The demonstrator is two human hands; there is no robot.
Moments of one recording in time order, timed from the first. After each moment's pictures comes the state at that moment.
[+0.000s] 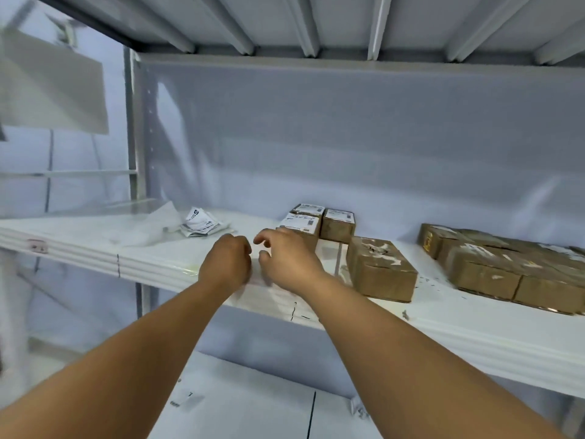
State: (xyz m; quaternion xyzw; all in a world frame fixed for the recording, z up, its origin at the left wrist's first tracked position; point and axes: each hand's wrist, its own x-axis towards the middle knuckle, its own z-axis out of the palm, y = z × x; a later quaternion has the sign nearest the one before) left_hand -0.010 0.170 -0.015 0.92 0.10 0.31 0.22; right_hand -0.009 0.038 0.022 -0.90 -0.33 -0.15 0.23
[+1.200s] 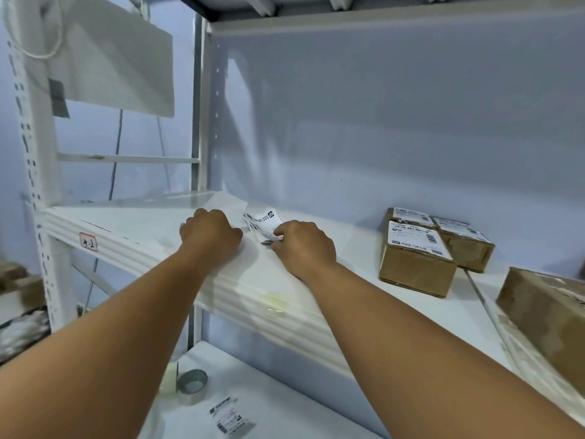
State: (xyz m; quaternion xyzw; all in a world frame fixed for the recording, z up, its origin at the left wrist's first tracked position) left_hand 0.050 0.352 -0.010 0.90 0.31 0.26 0.17; right_hand 0.103 0.207 -0.009 -0.91 -0.31 -0.18 0.18
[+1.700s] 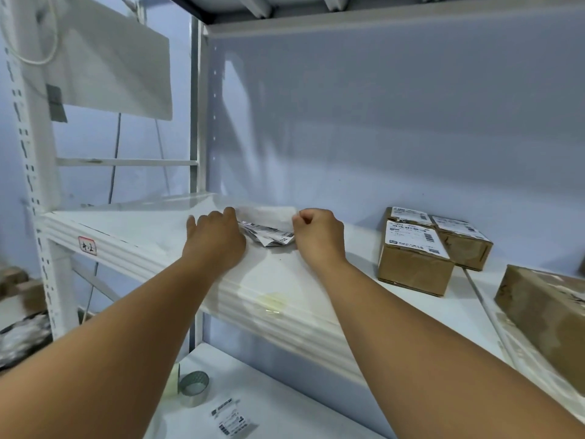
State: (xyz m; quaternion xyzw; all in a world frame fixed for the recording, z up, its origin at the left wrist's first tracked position) left_hand 0.052 0.343 -0.018 0.93 0.26 0.28 0.04; right_hand 0.105 0.191 0.003 -0.83 -0.23 -0.15 0.49
